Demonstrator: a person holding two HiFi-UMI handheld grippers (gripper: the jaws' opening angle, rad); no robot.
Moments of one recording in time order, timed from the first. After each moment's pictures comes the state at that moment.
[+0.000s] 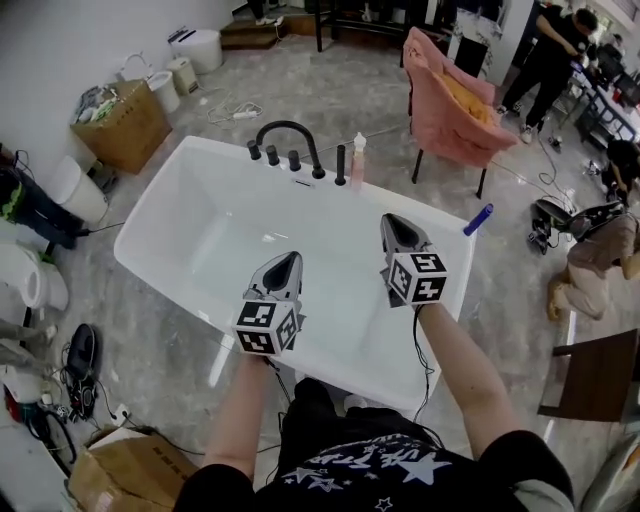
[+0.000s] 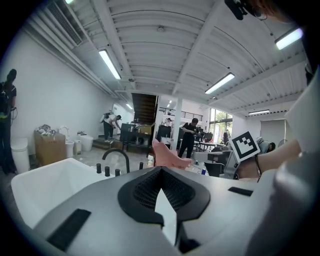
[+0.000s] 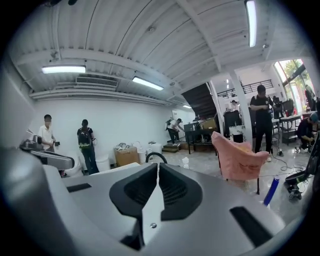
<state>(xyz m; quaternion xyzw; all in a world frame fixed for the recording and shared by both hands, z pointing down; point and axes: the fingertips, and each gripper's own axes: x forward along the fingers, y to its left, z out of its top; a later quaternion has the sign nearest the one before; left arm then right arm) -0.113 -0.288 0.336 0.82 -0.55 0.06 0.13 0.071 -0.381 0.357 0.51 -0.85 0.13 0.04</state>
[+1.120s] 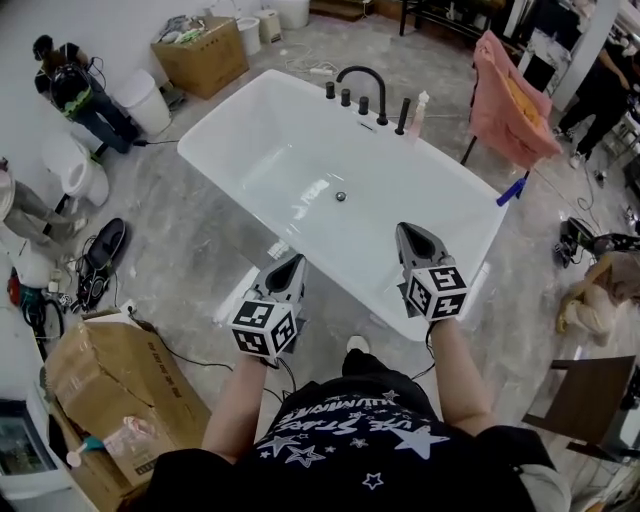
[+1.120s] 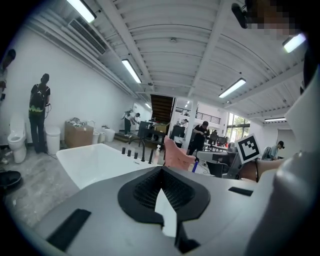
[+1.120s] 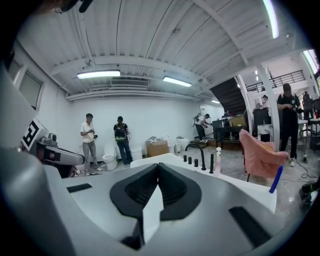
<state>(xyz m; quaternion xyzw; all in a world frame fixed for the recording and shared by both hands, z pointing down) -0.143 0.026 0.316 0.76 -0.63 0.04 0.18 0.027 -0.097 0.328 0.37 -0.92 0.10 0.07</state>
